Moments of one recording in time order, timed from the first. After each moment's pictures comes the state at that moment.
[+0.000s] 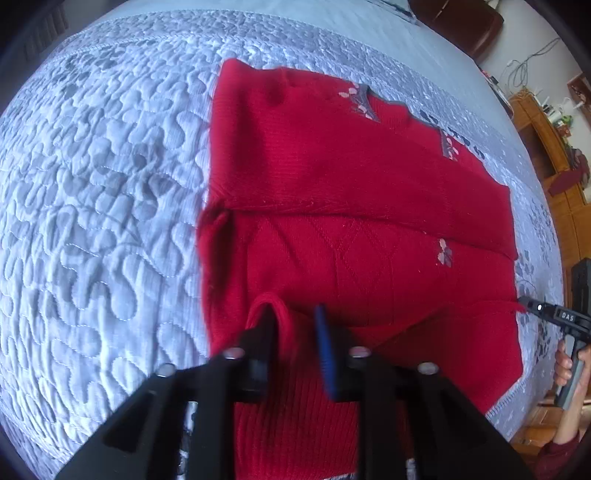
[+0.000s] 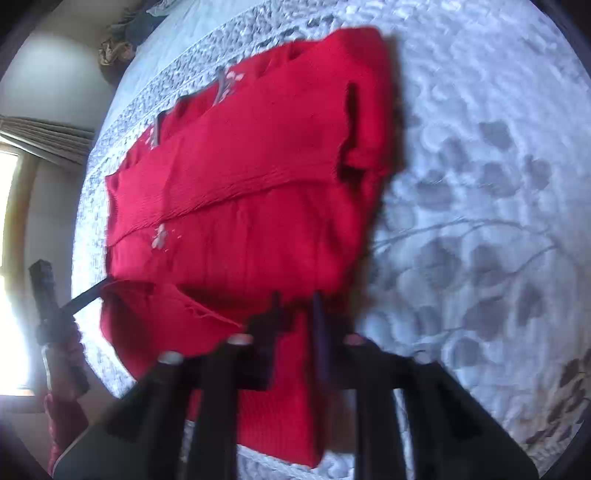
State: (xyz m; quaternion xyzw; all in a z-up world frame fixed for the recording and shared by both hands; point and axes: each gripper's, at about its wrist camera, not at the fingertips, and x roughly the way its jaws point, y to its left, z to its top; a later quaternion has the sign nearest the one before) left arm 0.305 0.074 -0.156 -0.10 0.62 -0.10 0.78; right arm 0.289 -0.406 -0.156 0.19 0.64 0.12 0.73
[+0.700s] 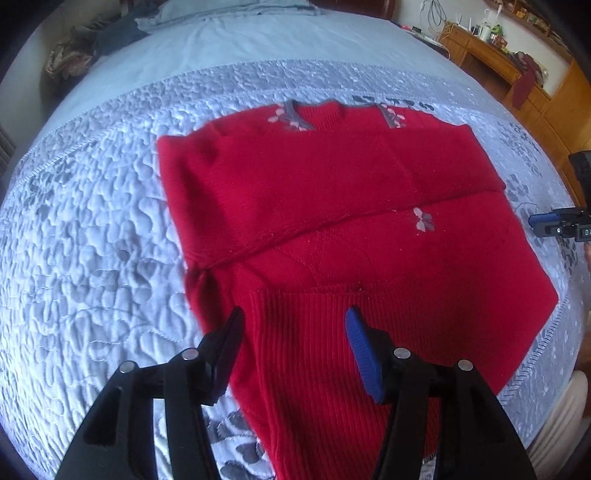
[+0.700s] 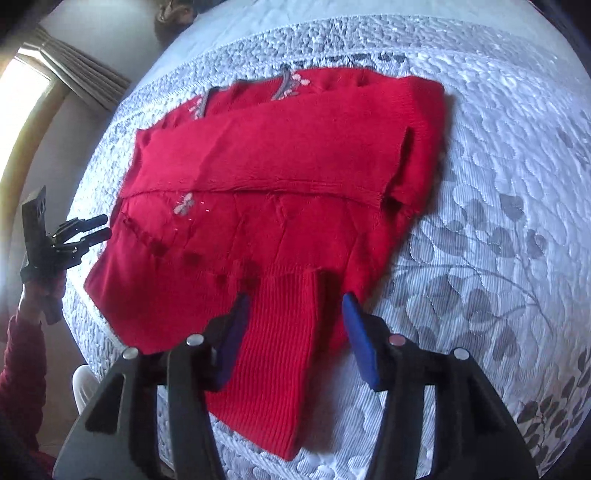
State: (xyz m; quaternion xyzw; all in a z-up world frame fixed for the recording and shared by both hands) left arm 0.303 0.043 -0.141 0.07 0.56 -0.18 0.81; right arm 0.290 -0.377 -0.140 0.08 0.63 0.19 0.75
